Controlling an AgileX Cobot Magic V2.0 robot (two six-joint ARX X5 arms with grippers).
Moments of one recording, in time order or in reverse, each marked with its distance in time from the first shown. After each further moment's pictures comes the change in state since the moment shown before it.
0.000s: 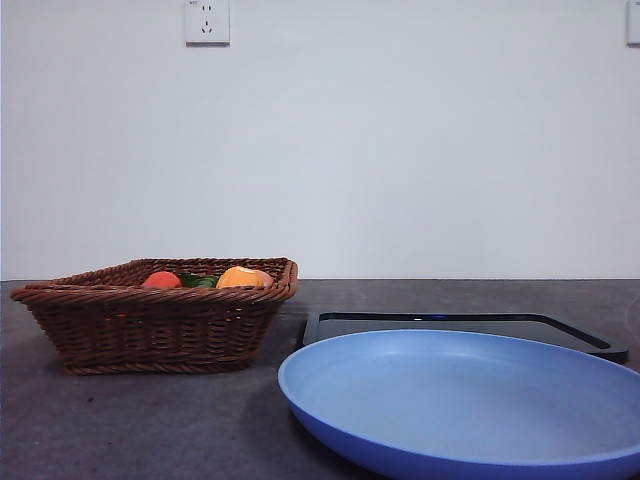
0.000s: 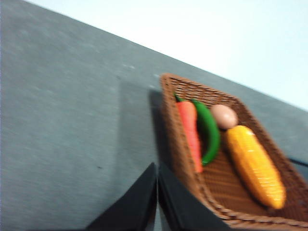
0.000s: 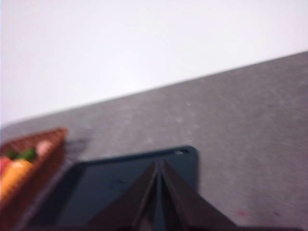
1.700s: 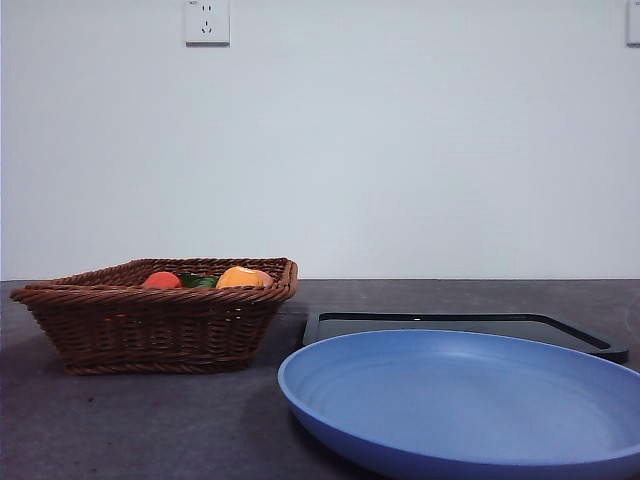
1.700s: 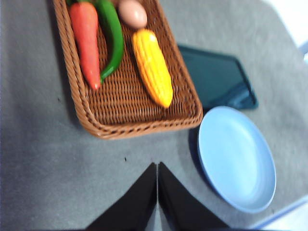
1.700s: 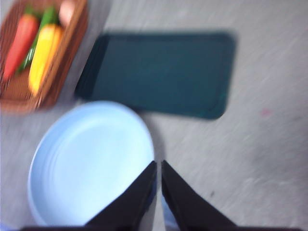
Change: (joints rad) left arm -0.019 0.546 0.662 -0.674 0.360 0.234; right arm 0.116 0.681 0.786 -0.915 -0.070 -0.353
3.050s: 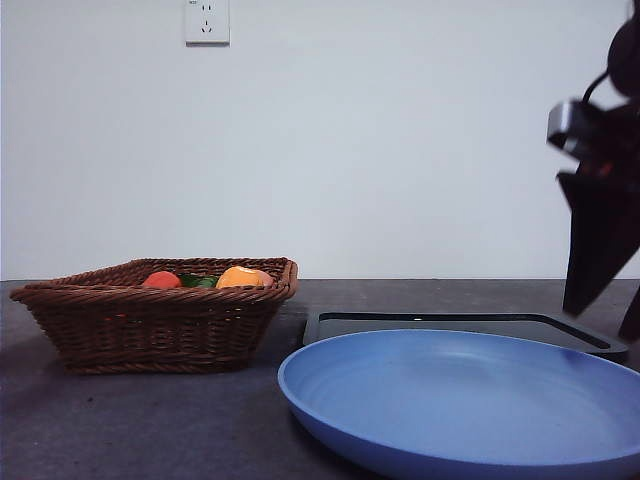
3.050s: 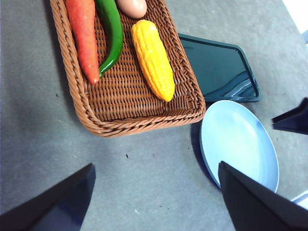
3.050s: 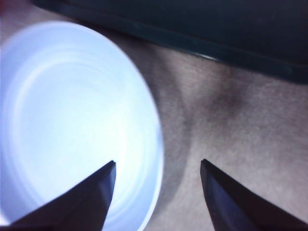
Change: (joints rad) left arm -0.006 0.034 0.000 0.009 0.000 0.018; right arm 0.217 0.702 0.000 0.225 0.012 0.010
